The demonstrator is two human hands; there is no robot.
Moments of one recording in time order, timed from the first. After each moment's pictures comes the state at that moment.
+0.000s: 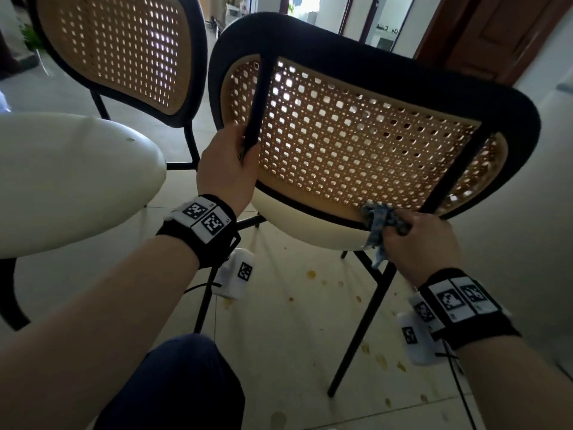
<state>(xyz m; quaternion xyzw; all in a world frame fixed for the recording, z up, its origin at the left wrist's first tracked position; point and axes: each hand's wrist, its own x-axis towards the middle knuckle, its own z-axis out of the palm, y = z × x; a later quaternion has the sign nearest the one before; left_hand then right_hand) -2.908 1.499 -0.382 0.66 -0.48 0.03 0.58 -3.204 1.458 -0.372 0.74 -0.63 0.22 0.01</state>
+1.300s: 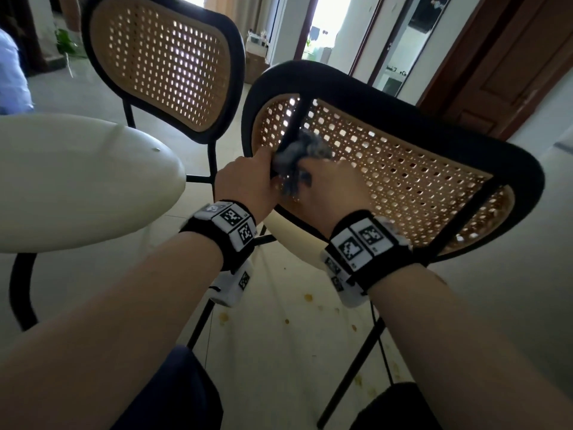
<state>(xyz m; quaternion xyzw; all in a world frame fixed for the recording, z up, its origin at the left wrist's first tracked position) -2.897 1.502 -0.362 0.76 -0.51 0.11 0.39 -3.036 1.477 -0.308 0.88 -0.37 0.25 0.12</state>
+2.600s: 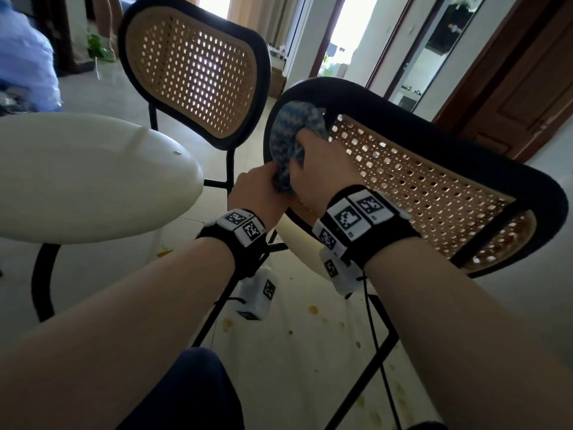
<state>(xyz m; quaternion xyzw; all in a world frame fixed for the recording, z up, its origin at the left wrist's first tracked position) -2.893 1.513 -0.371 0.72 -0.45 -0.05 0.52 -2.987 1.488 -0.278 0.90 -0.36 0.24 0.04</state>
